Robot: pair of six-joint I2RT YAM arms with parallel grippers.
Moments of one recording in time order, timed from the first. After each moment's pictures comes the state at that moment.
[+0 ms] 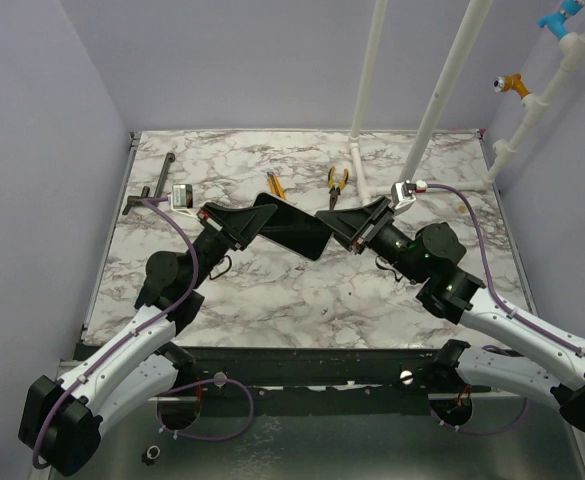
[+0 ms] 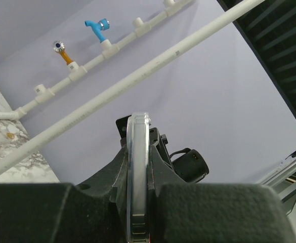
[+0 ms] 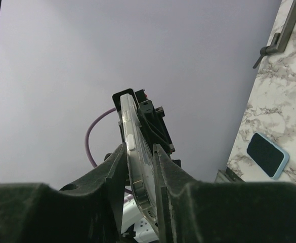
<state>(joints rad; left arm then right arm) -0.55 0.82 0.48 0.86 0.21 -1.29 0.85 0.94 0.75 0.37 -0.01 1.31</state>
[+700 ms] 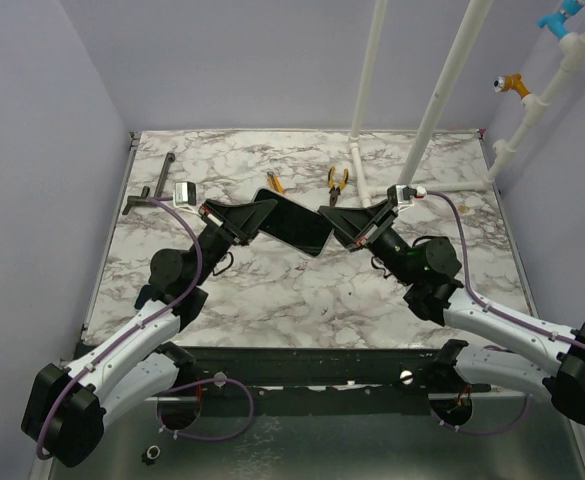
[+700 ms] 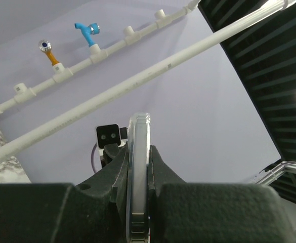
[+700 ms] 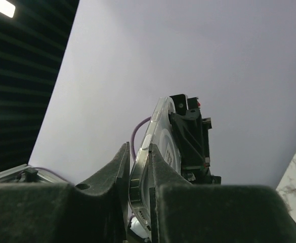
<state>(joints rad) -0.55 0.89 0.47 0.94 0.20 -1.41 0.84 1.02 0.60 0.85 -0.04 1.41</state>
